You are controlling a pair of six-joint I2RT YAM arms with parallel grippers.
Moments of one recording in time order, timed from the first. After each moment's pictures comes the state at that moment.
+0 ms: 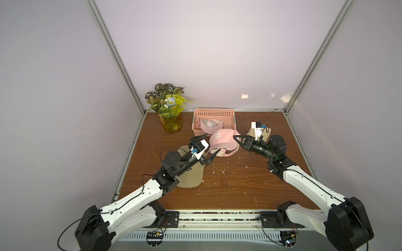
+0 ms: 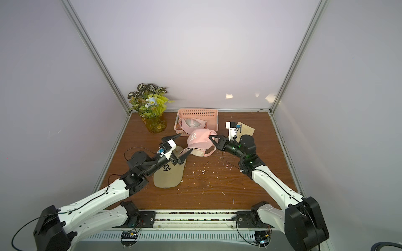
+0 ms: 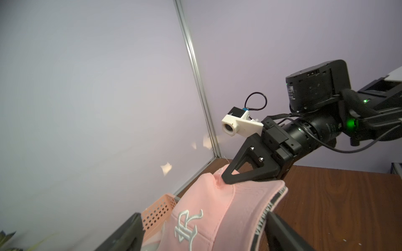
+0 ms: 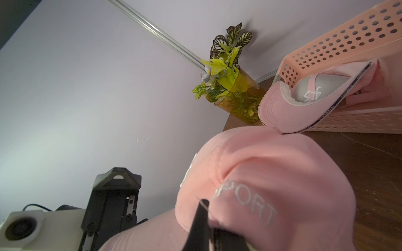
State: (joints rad) left arm -0.75 0.90 0.54 0.54 0.09 0.19; right arm 0.43 1.14 0.67 0.41 -0.58 0.87
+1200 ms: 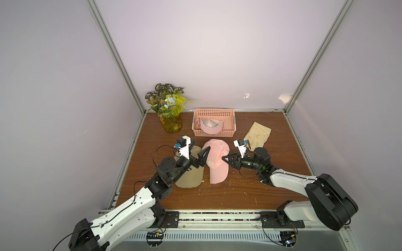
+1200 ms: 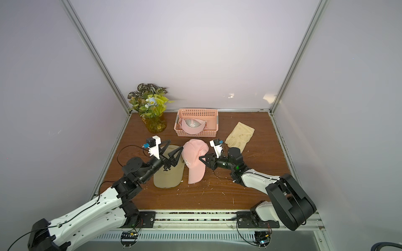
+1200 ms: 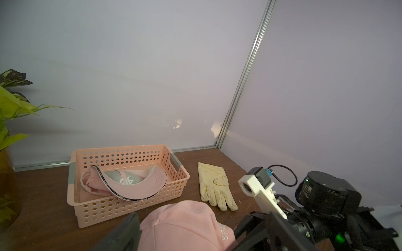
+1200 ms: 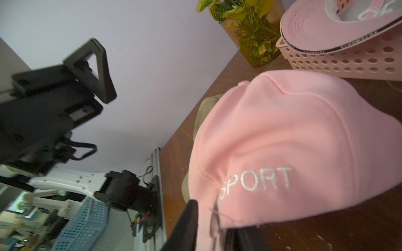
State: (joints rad) left arm -0.74 0.79 0.49 0.38 -0.08 -0.29; right arm 0.56 1.35 0.44 0.68 -0.66 0.57
